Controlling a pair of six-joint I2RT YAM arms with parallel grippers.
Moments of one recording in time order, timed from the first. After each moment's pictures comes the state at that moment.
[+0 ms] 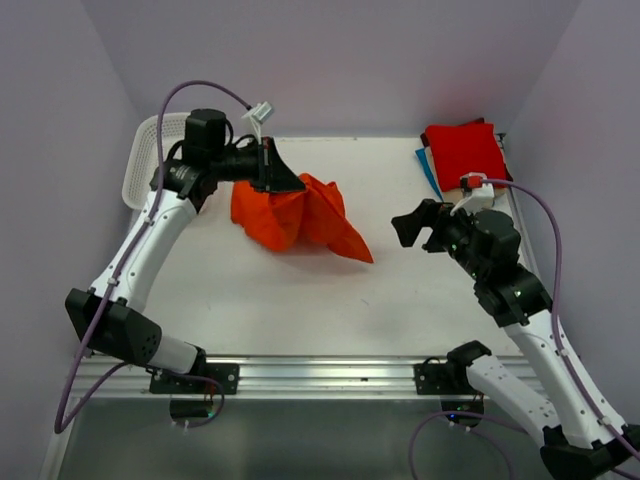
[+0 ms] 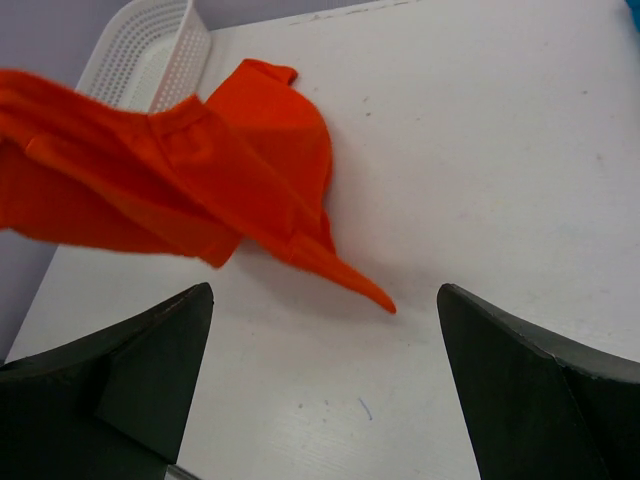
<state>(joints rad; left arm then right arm) -0.29 1.48 1.57 -0.53 0.85 -0.41 0.41 0.75 0.91 -0.43 -0.04 0.45</state>
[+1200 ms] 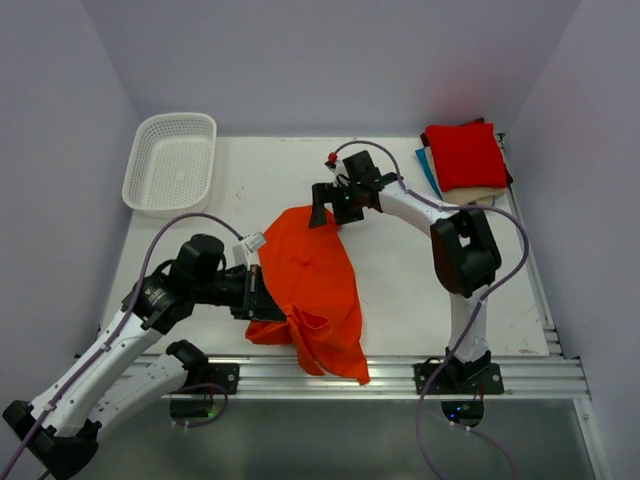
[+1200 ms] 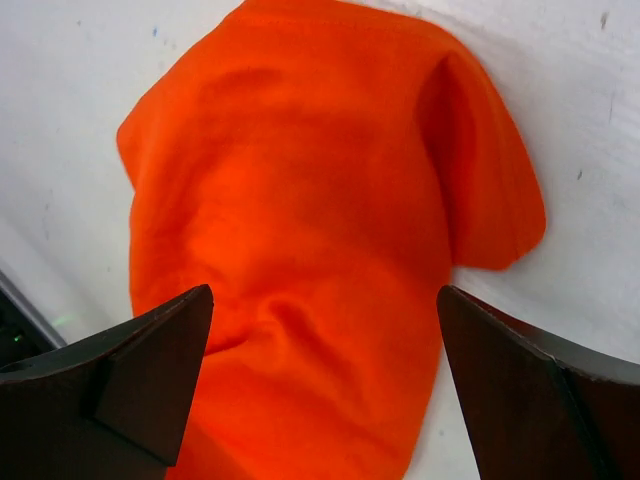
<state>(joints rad) -0.61 0.73 0.81 -0.79 0.67 -0.73 0.50 1.99 1.51 -0.43 -0.40 0.32</state>
